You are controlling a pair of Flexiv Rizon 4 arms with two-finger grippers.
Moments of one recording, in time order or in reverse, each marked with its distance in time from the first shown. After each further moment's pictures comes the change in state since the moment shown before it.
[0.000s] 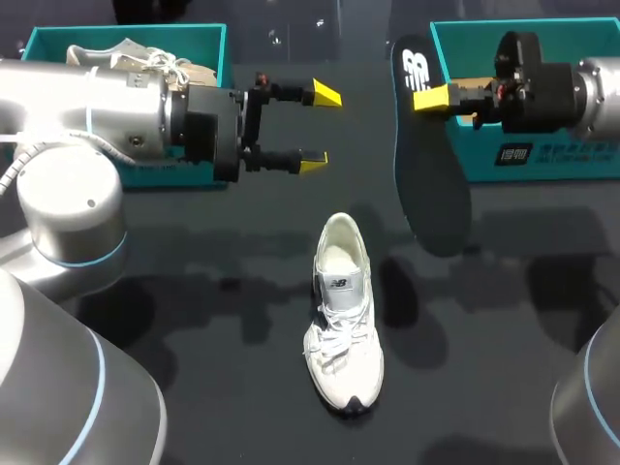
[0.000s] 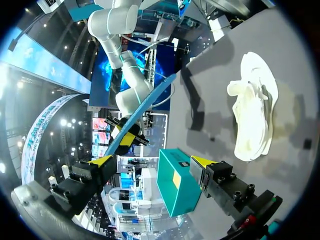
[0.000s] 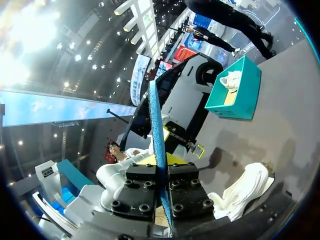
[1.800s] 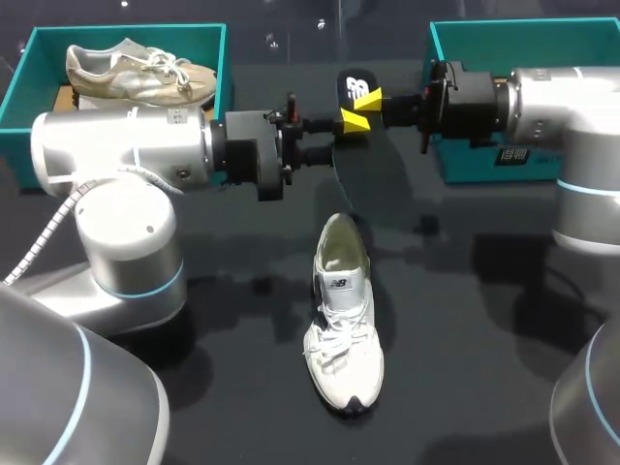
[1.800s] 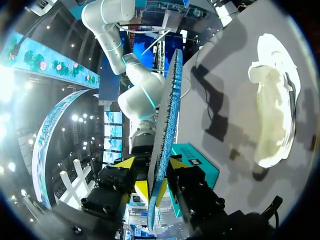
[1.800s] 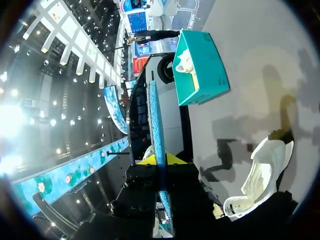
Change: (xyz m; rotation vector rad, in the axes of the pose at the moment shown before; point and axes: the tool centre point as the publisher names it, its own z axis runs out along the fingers) left arm 0.008 0.008 0.045 -0.077 -0.113 0.011; right arm -0.085 0.035 0.058 -0.095 -0.098 0.582
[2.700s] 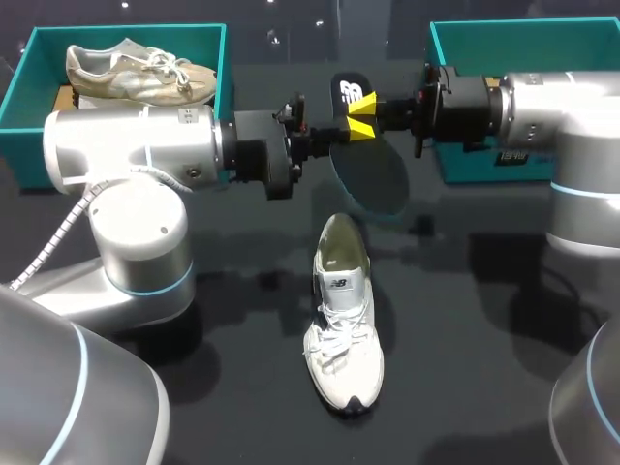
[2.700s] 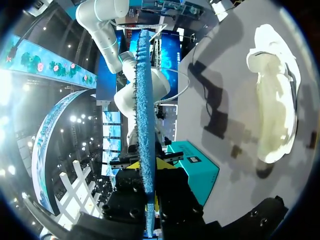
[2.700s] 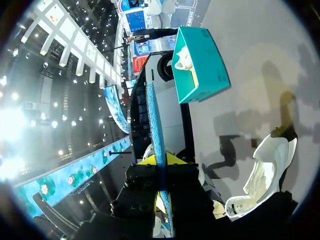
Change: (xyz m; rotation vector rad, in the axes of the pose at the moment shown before) left arm 0.007 0.008 0.010 -0.007 0.015 0.023; right arm -0.005 -0.002 0.006 0.012 0.012 0.025
